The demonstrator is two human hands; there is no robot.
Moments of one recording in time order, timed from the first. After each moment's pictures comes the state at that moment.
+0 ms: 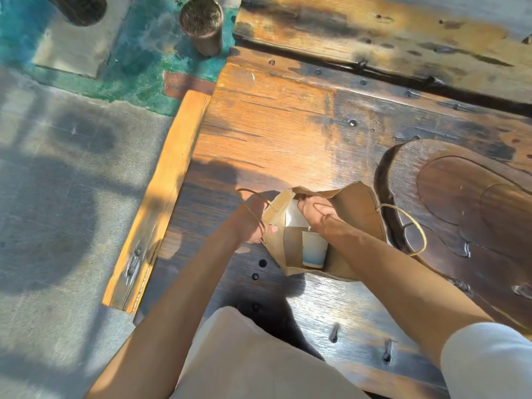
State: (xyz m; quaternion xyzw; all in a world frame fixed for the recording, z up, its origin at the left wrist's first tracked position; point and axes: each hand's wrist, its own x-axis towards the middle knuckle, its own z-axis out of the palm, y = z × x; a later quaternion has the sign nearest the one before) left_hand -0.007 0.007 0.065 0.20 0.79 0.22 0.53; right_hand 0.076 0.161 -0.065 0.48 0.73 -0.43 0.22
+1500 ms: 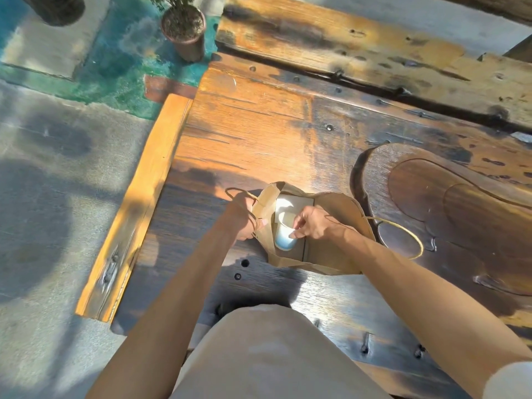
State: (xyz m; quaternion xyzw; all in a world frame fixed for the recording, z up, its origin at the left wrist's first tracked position) left_hand 0.006 0.015 0.039 0.08 0.80 0.27 0.53; right_hand 0.127 0.190 -0.044 0.29 0.80 -0.39 0.35
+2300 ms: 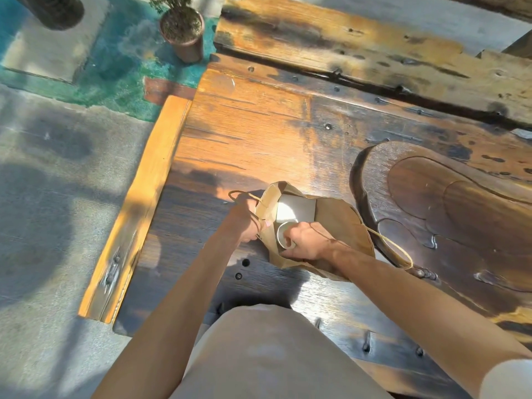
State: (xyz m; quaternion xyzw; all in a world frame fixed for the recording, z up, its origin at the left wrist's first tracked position) left_hand 0.016 0.020 0.044 0.08 0.78 0.31 0.53; right_hand 0.149 0.156 -0.044 0.07 0.92 -0.17 0.34
